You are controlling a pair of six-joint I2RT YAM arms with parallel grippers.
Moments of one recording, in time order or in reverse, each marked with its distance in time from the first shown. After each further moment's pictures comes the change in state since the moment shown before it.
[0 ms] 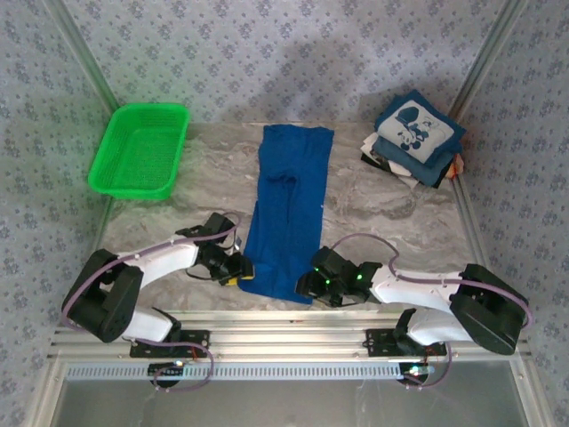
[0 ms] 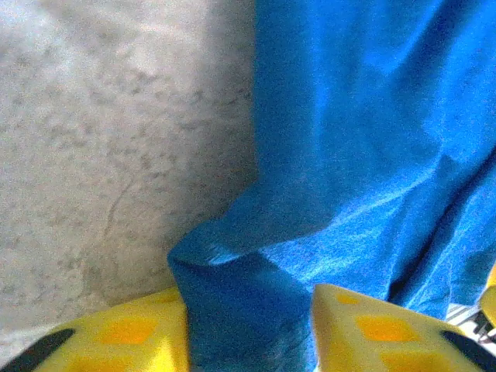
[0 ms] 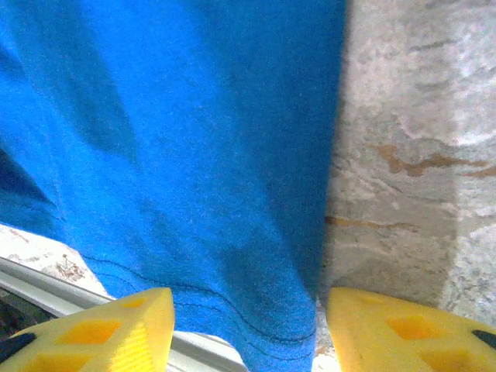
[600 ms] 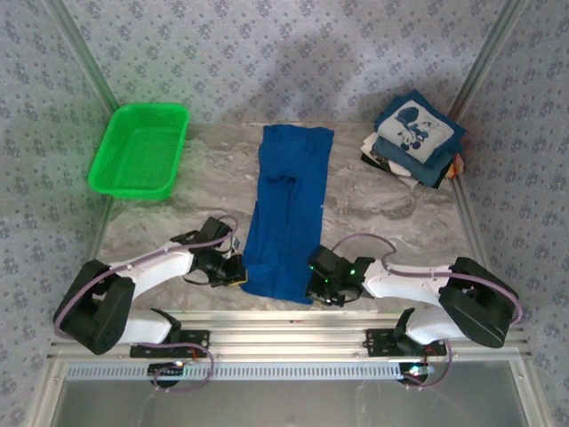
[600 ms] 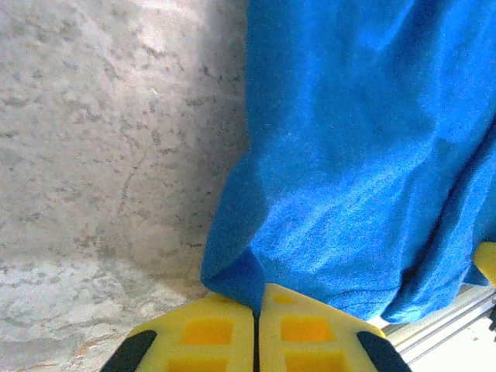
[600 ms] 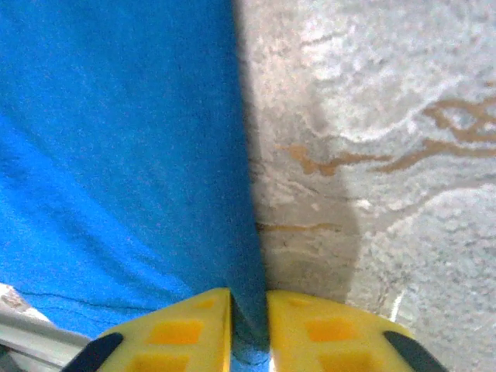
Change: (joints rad) left arm -0.006 -0.082 -0.062 0.023 -0.015 0.016; right arm -0.006 0.092 0.066 -0.127 0.004 0.035
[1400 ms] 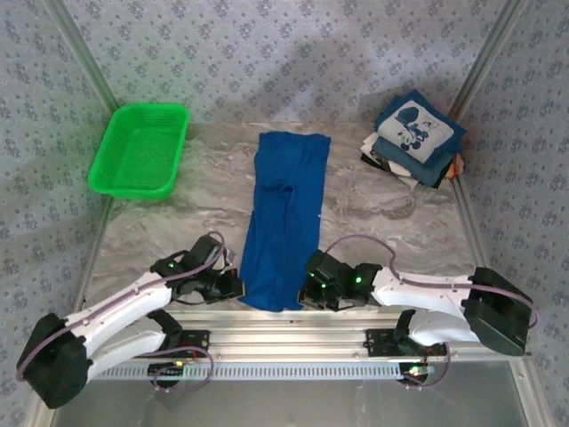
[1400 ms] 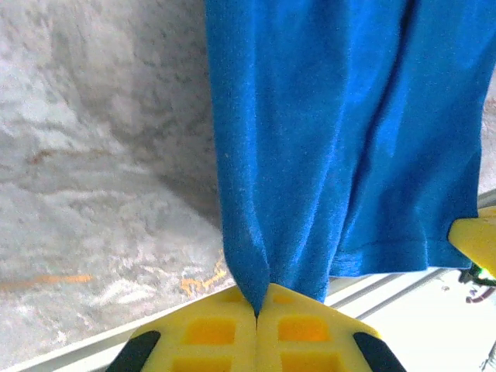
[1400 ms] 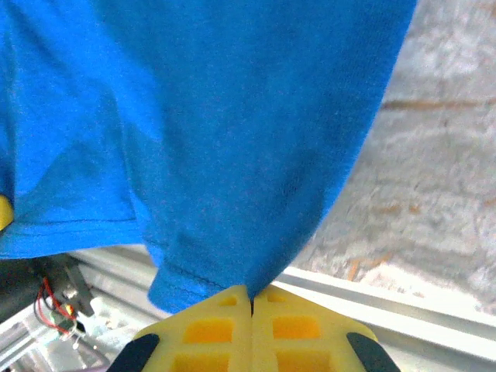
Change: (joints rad) left arm -0.160 -0.396 -0.121 -0.103 -0.042 -0.202; right arm 0.101 -0.153 -0.004 0.023 -0.031 0.036
